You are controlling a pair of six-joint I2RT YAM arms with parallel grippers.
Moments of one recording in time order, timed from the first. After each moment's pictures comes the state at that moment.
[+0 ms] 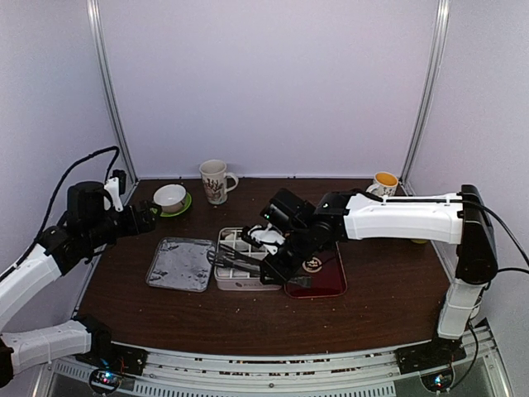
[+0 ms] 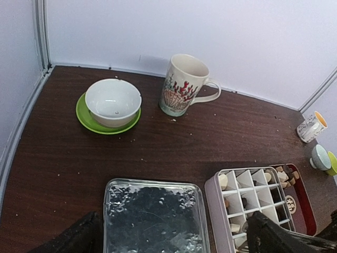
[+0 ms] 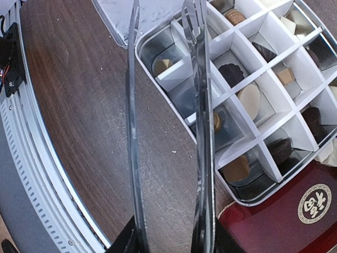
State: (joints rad) left arm -0.36 0.82 0.70 -0.31 -0.06 -0.39; right arm 1.05 1.84 1.49 -0.73 -0.15 0.13
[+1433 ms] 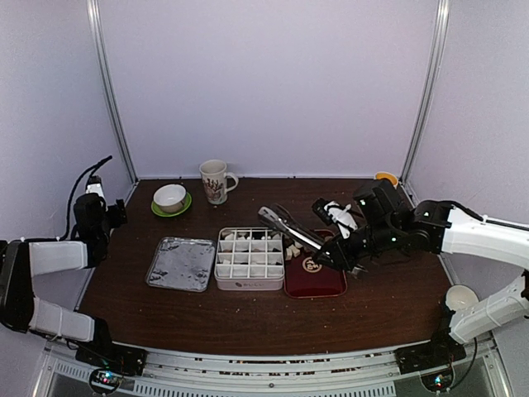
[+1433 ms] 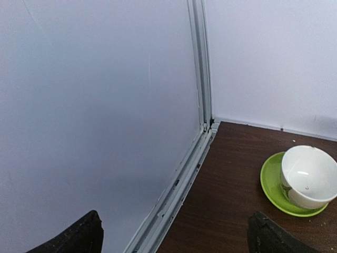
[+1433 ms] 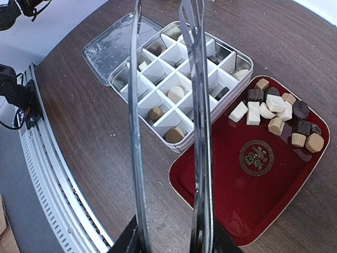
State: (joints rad) left arm 0.03 1.24 0.46 0.58 -0.43 0.02; right arm 0.87 1.23 0.97 -0.50 -0.16 0.19
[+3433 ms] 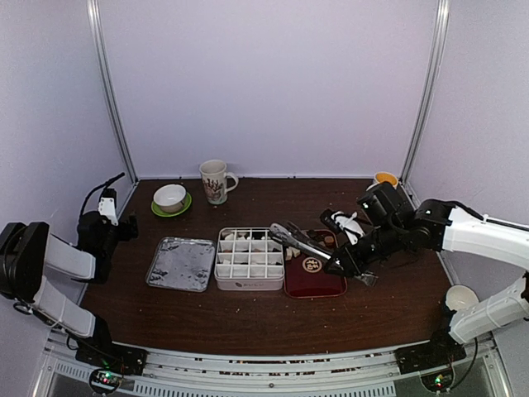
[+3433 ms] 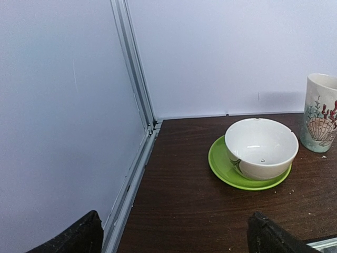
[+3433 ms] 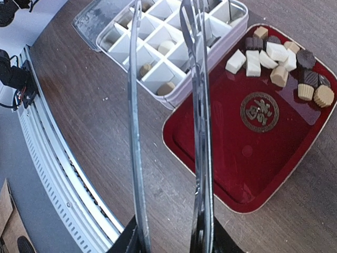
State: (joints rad) left arm 0.06 1.43 0.31 0.99 -0.10 0.14; right arm 0.81 1.22 0.96 -0.64 -0.25 0.19
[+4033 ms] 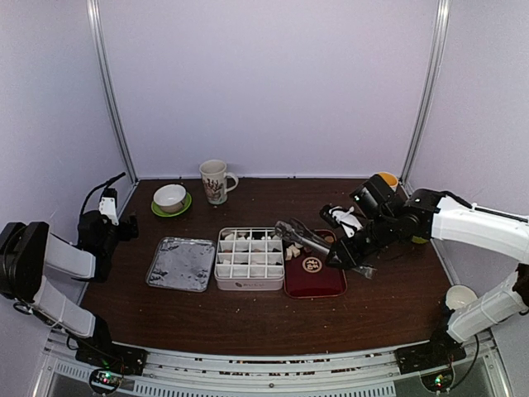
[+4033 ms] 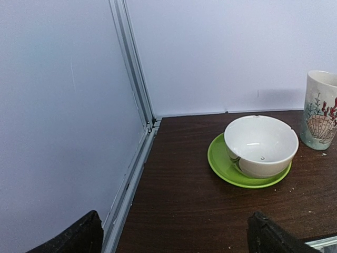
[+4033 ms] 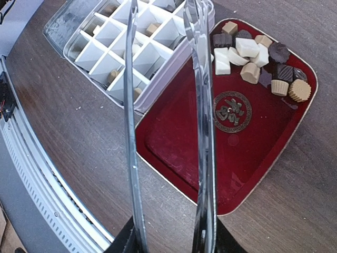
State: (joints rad) left arm 0.06 1.43 0.32 0.97 -0.10 0.15; right arm 0.77 1.32 1.04 -0.71 -0.19 0.18
